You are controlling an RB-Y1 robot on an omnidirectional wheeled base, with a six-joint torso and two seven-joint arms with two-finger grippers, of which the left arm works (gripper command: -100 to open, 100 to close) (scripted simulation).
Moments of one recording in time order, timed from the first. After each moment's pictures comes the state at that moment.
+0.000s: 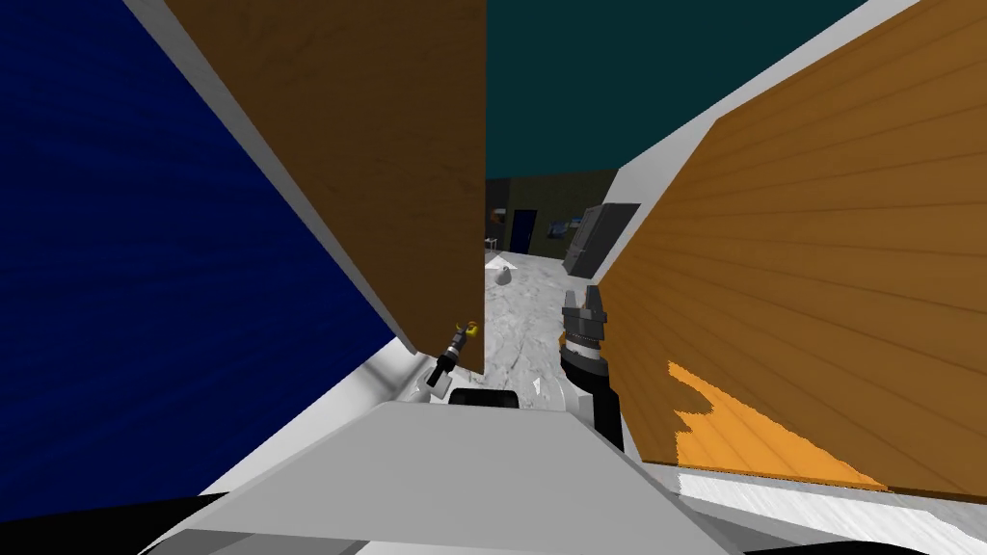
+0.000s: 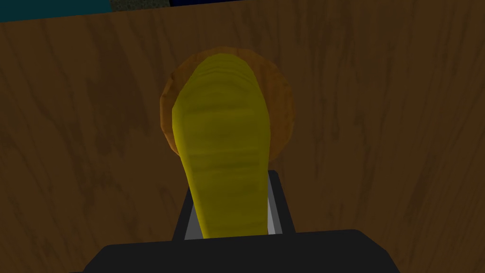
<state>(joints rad) -0.13 0.05 -0.12 -0.66 -0.15 -0.79 0.15</state>
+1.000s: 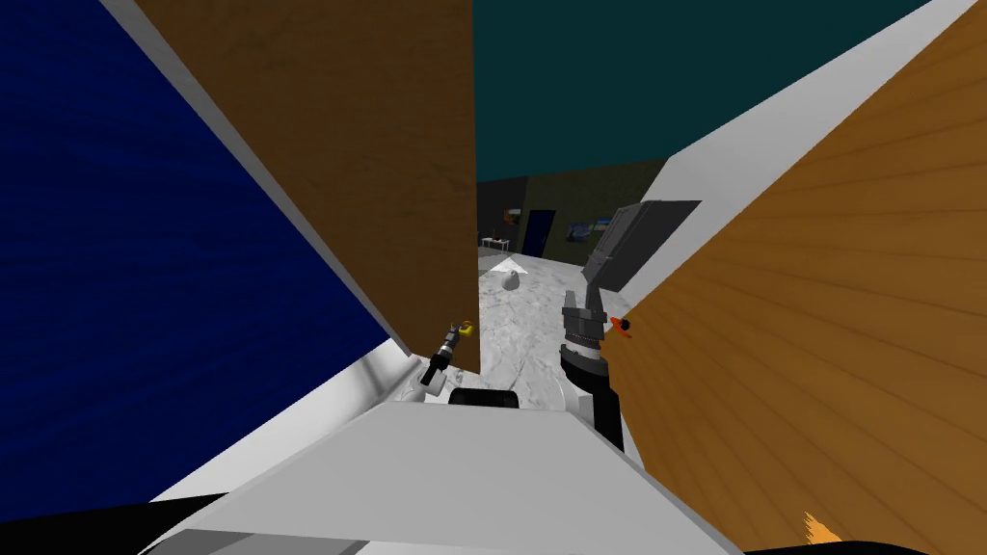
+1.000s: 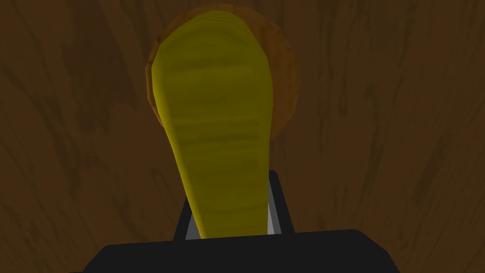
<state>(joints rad) -0.13 0.07 -0.03 -0.67 -0.13 -0.79 0.14</state>
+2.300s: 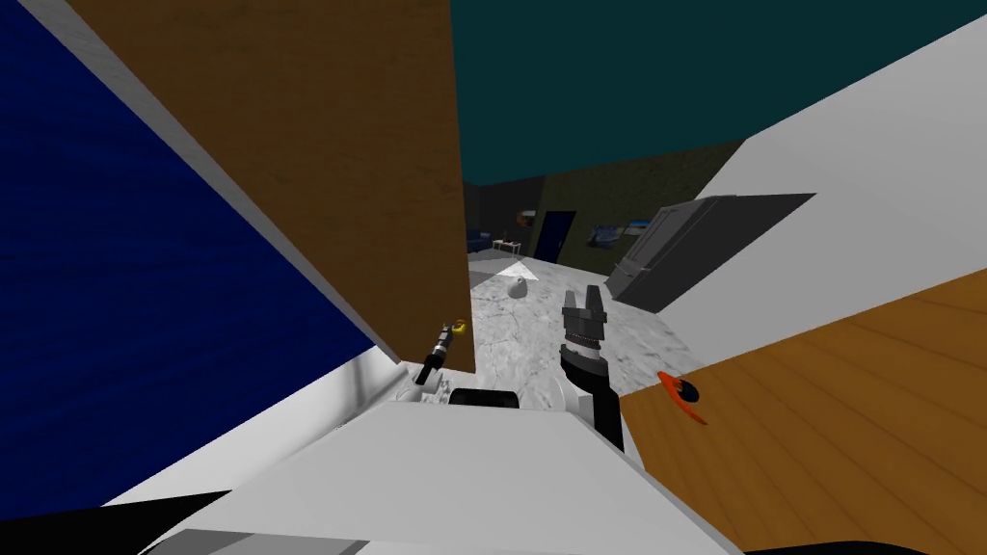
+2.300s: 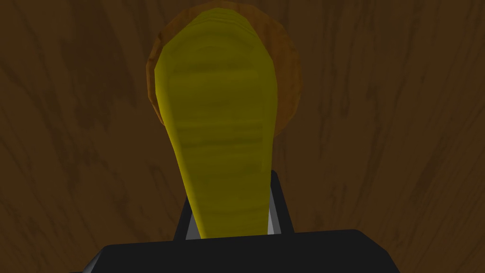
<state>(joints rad) -0.14 0.08 0.07 -0.63 -0.09 -0.79 0.13</state>
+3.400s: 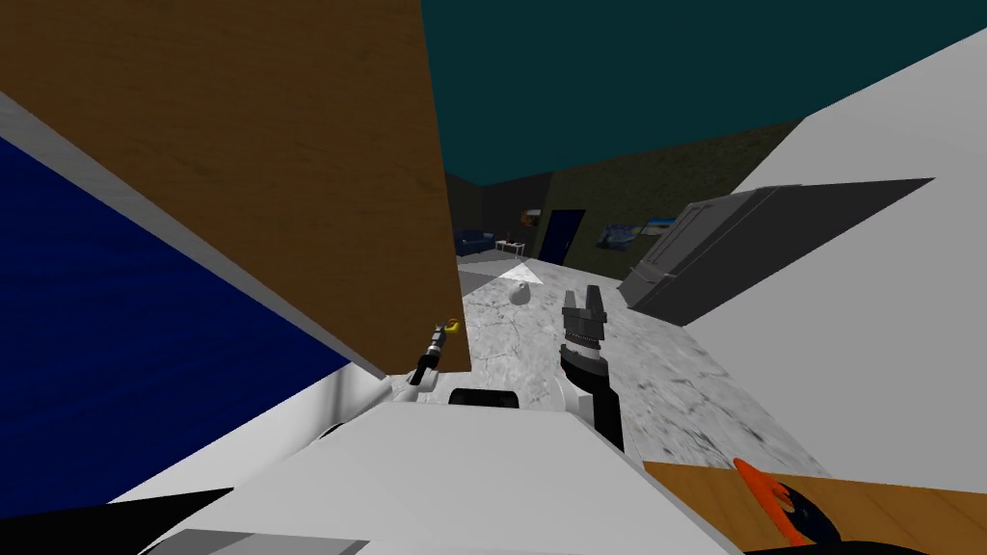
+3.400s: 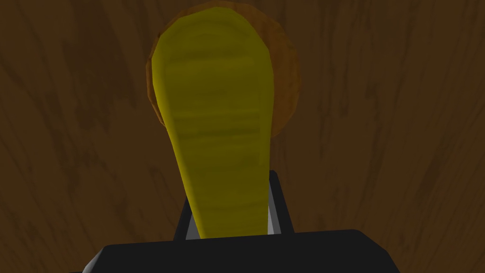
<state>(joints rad) -0.16 0.10 0.15 -0.58 -0.04 -0.82 0.09</state>
